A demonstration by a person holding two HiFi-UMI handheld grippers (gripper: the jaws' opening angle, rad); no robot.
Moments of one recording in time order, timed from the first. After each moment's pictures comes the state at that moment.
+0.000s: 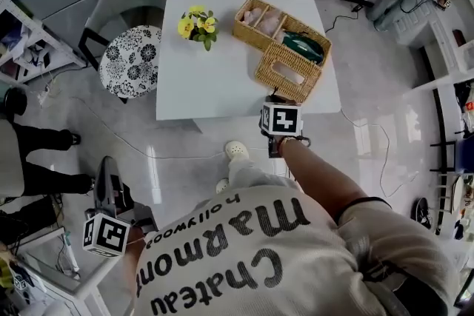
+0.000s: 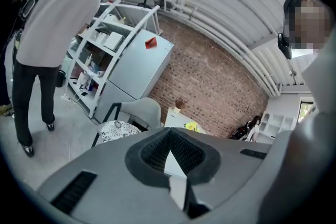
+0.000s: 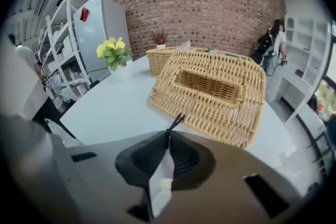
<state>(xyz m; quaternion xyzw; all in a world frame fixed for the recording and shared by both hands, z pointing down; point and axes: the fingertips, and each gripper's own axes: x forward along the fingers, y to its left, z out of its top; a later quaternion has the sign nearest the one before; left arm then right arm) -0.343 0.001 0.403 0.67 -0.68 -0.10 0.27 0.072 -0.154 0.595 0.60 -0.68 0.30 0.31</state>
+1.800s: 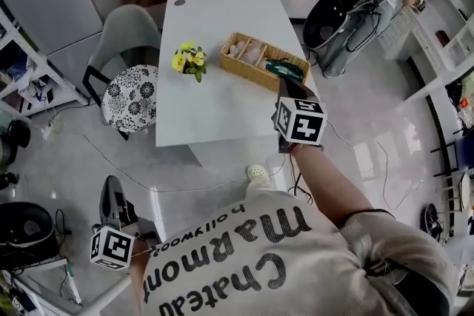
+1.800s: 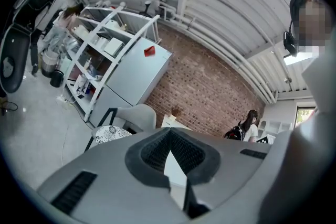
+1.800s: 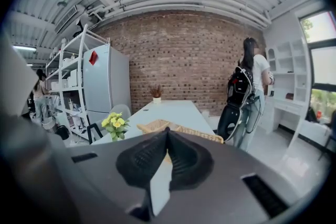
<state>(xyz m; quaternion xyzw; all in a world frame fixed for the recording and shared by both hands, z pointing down) -0.335 0.017 0.384 0.68 -0.68 -0.15 0.24 0.115 -0.182 0.397 0.67 -0.71 0.13 0.14</state>
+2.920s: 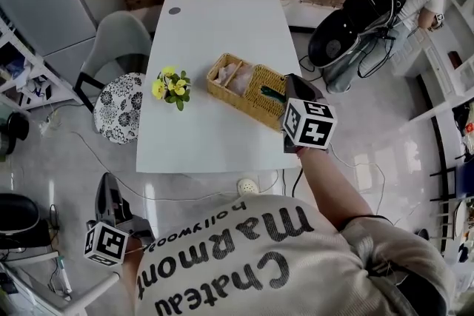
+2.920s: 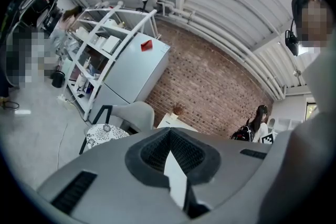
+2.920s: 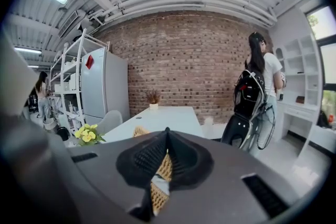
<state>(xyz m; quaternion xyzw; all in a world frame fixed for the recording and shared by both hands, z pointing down) -0.262 -0.077 0.381 0.66 -0.70 -0.13 0.24 0.193 -0.297 0.379 0.65 -0.74 0.12 0.13</state>
